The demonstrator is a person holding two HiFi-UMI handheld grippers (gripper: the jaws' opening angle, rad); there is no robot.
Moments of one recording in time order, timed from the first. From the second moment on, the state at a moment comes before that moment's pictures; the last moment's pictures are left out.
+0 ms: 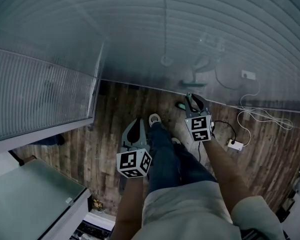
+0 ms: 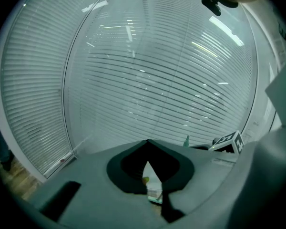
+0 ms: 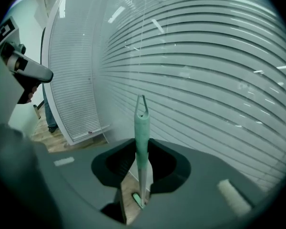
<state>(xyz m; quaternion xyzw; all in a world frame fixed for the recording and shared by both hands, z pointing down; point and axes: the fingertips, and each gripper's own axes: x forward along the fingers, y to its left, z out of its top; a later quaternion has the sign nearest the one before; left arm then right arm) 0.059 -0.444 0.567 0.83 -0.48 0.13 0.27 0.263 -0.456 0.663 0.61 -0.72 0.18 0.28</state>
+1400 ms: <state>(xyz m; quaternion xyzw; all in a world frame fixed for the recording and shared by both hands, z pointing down) 0.068 -0.472 0.578 0.83 -0.47 0.14 0.28 0.285 -0.499 0.677 0.63 -0.70 0.19 0.28</state>
